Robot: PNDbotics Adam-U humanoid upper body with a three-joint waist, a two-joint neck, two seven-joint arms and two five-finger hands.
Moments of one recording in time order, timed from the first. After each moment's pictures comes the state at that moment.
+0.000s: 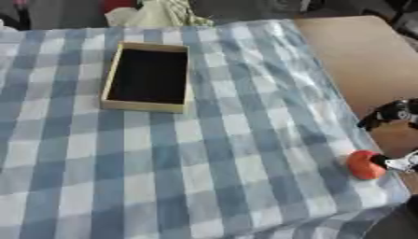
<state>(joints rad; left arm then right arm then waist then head) -0.27 0.61 0.08 -1.99 -0.16 -0.17 0.52 -0.22 -0.98 0.19 -1.73 0.38 -0.20 0.56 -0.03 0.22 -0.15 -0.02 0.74</state>
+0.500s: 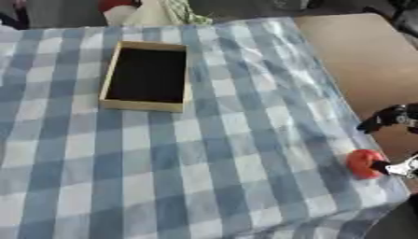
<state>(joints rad) -0.27 0.61 0.08 -1.99 -0.16 -0.17 0.51 -0.21 -0.98 0.19 -1.71 0.42 -0.22 0.57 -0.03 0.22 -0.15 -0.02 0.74</state>
